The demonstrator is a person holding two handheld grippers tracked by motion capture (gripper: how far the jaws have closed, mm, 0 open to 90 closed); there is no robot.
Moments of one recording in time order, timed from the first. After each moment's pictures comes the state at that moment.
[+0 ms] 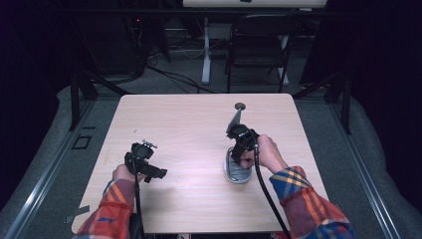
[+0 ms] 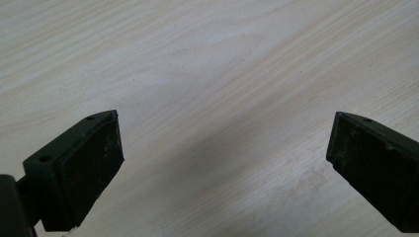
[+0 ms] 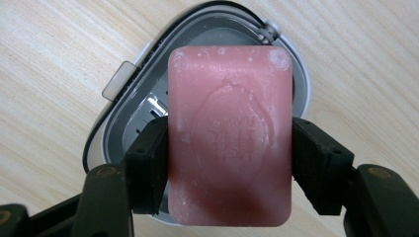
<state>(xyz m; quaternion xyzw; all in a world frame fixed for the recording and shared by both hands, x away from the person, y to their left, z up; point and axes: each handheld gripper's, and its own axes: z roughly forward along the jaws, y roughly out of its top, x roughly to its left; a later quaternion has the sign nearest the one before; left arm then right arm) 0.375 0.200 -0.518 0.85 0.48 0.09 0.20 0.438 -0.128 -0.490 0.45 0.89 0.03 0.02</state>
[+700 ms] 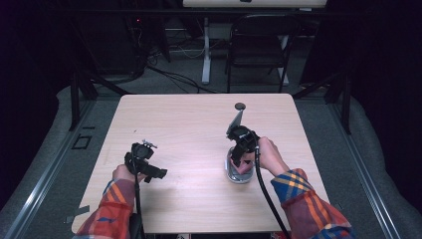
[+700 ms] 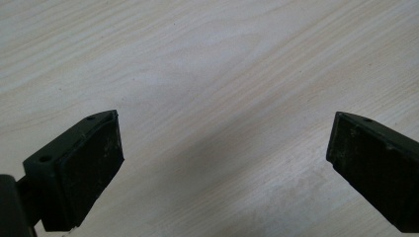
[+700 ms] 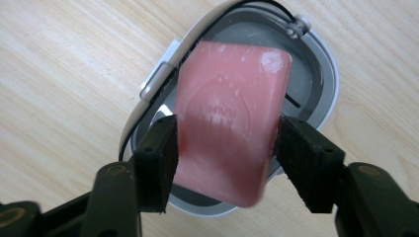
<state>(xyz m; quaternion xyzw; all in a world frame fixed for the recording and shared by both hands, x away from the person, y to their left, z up) 0.374 0.199 -0.518 0.85 0.48 0.09 0.20 0.430 -0.130 -0.483 0.45 0.89 0.03 -0.01</state>
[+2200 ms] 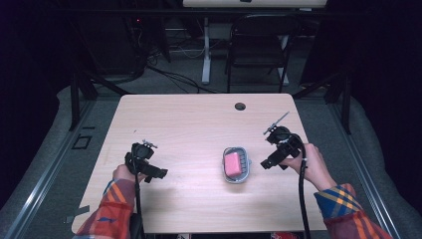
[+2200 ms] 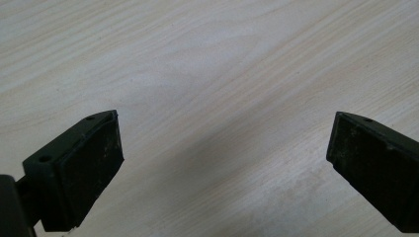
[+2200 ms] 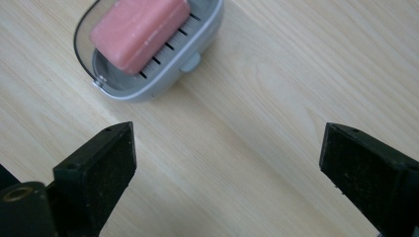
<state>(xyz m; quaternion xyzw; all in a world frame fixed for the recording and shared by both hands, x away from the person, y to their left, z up) 0.374 0.199 -0.518 0.85 0.48 0.09 0.20 0.377 -0.229 -0.438 0.42 0.90 0.14 0.07</state>
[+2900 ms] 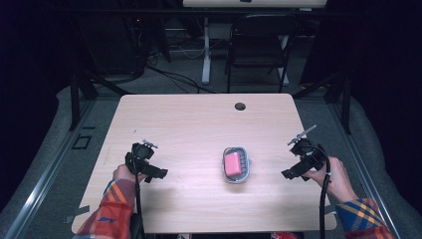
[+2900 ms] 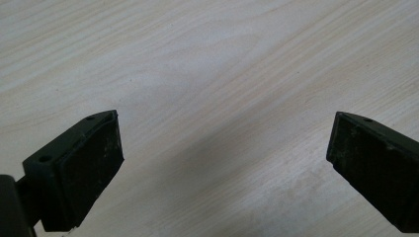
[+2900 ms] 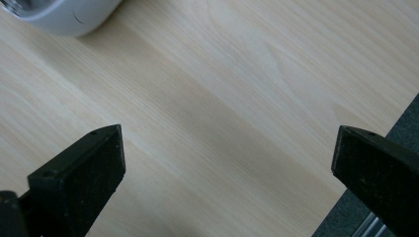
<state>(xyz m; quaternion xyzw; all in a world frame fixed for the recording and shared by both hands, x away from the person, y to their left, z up) 0.374 0.198 -0.518 0.85 0.48 0.09 0.20 0.352 -0.293 -0.464 0.44 0.88 0.14 0.09</state>
